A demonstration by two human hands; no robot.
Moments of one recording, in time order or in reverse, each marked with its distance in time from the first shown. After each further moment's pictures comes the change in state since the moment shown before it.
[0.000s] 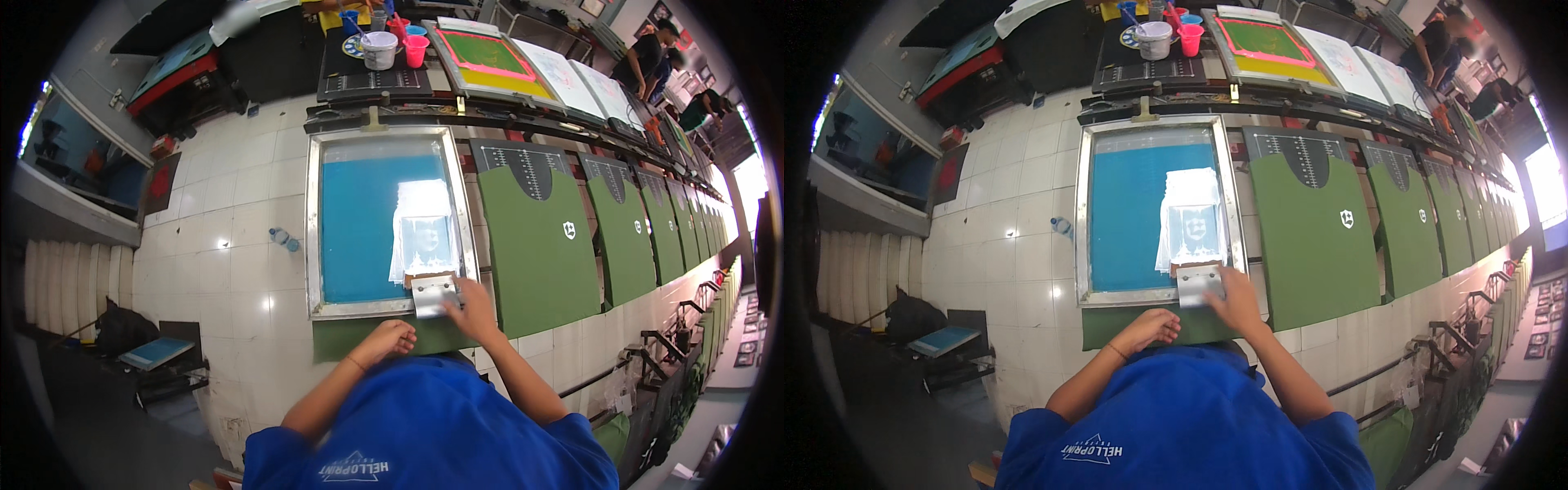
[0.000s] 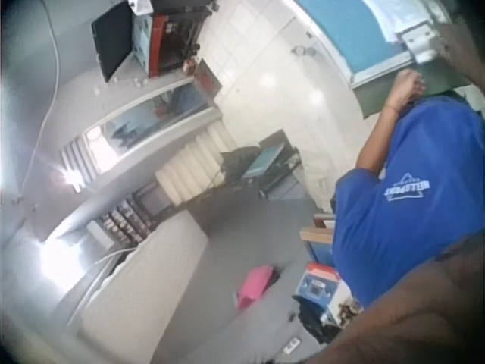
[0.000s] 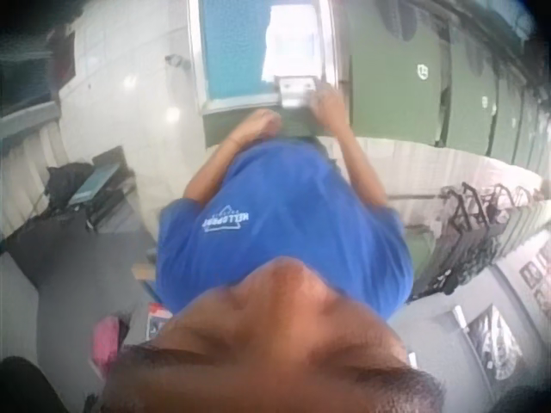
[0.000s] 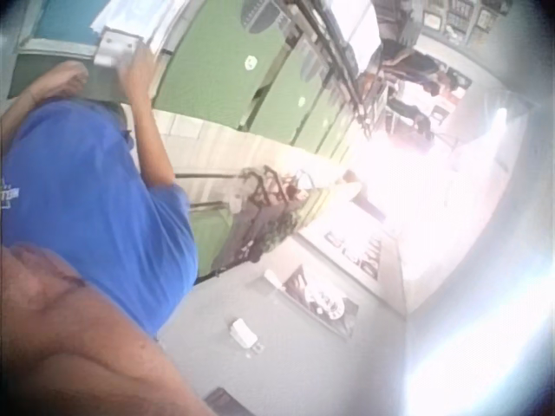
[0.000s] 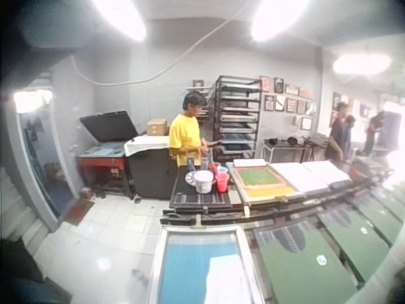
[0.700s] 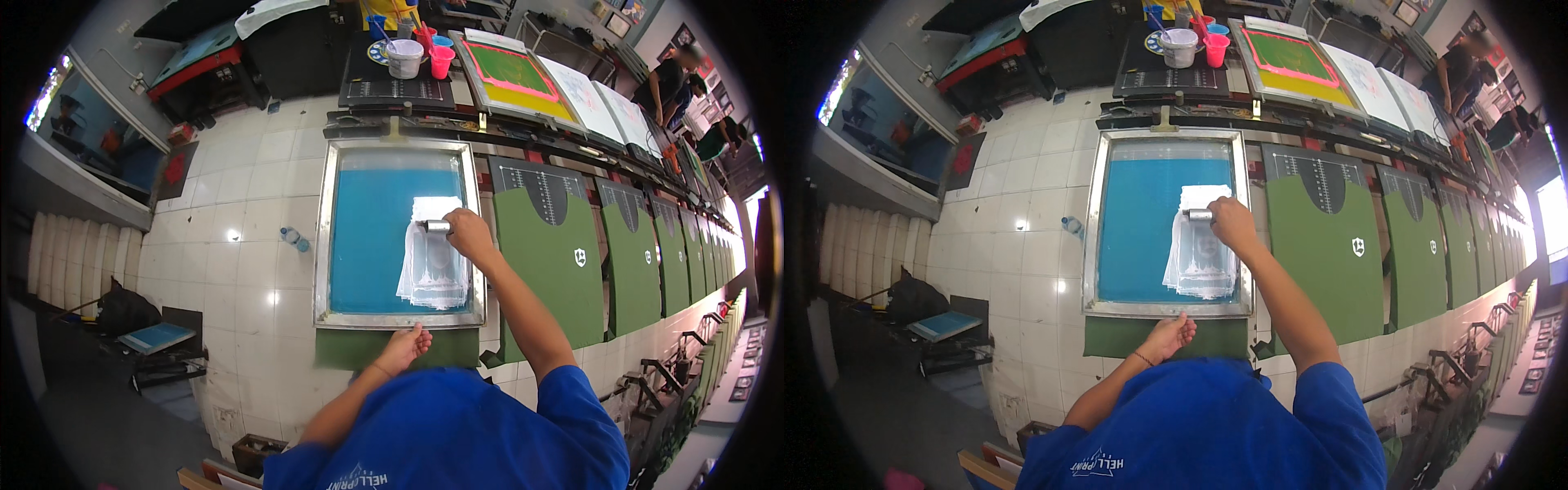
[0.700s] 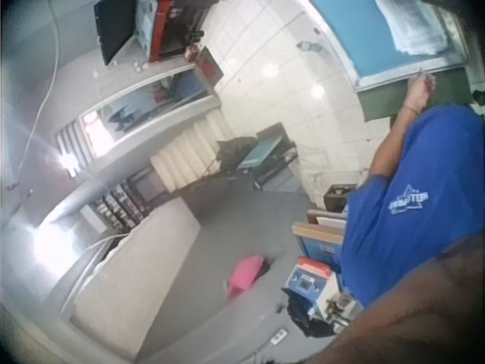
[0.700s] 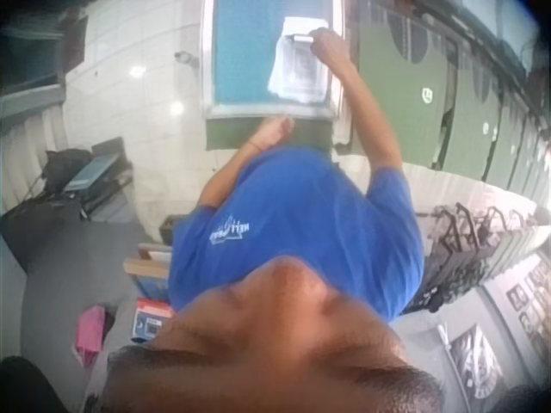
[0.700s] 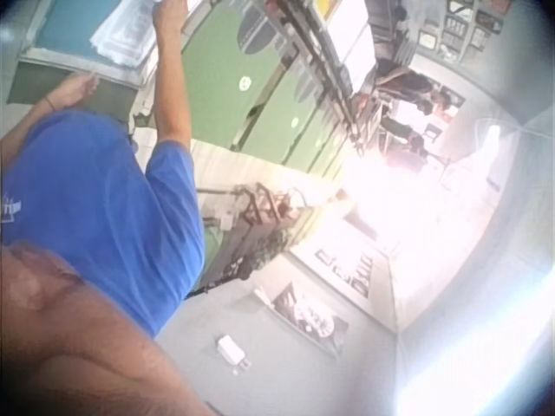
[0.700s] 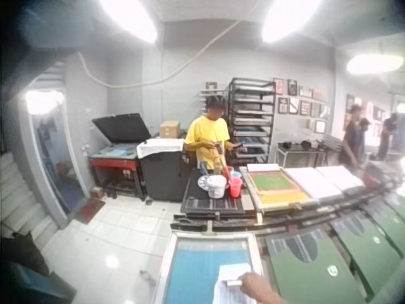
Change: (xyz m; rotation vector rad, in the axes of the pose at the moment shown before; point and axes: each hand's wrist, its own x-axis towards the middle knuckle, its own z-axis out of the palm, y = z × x) left_hand 0.055 -0.021 0.034 -0.503 0.147 0.064; right_hand 0.203 0.031 0.001 -0.197 -0.083 -0.245
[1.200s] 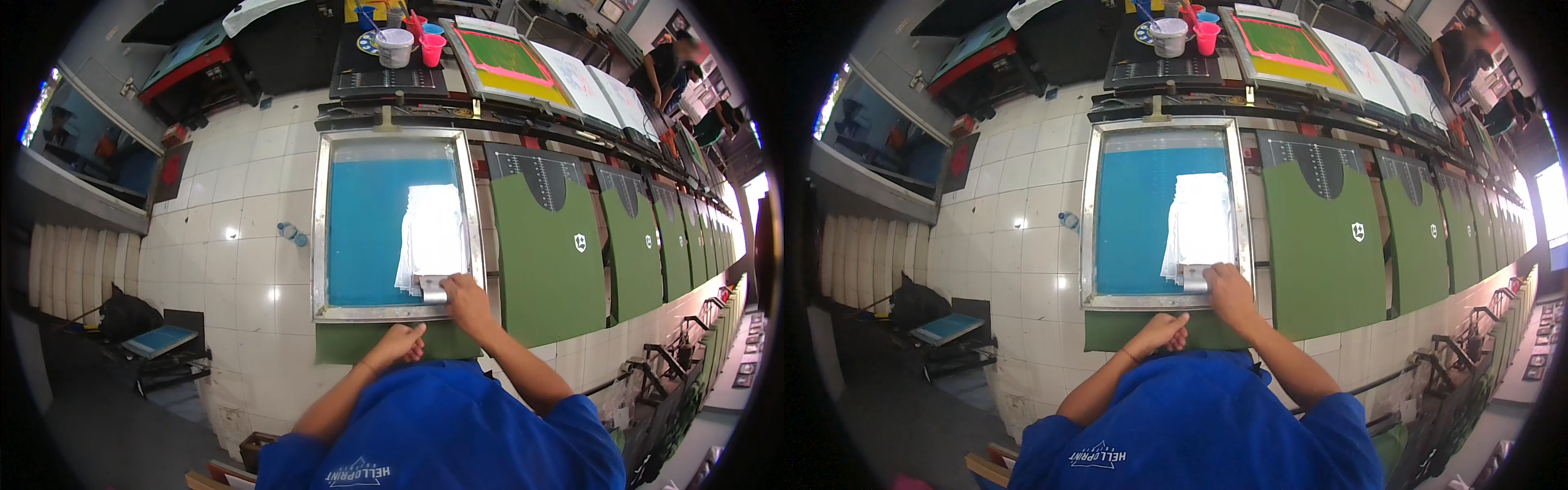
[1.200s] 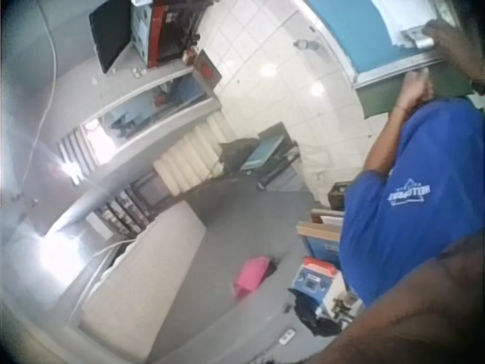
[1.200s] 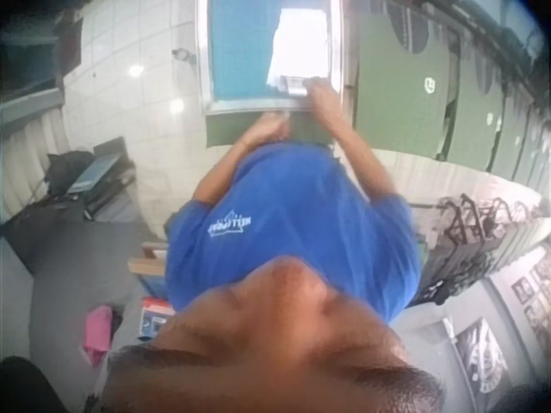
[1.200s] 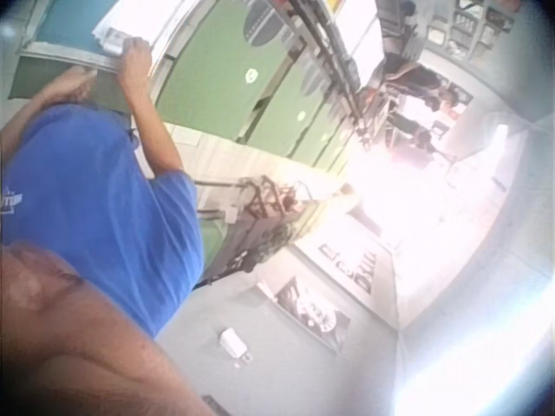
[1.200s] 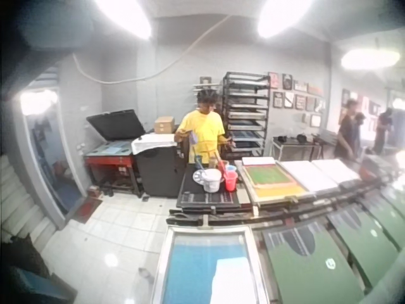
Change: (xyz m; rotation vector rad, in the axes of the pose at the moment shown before) left_hand -0.053 0.049 0.021 0.783 0.036 -0.071; right_hand -0.143 -0.074 0.002 0.100 -0.020 0.052
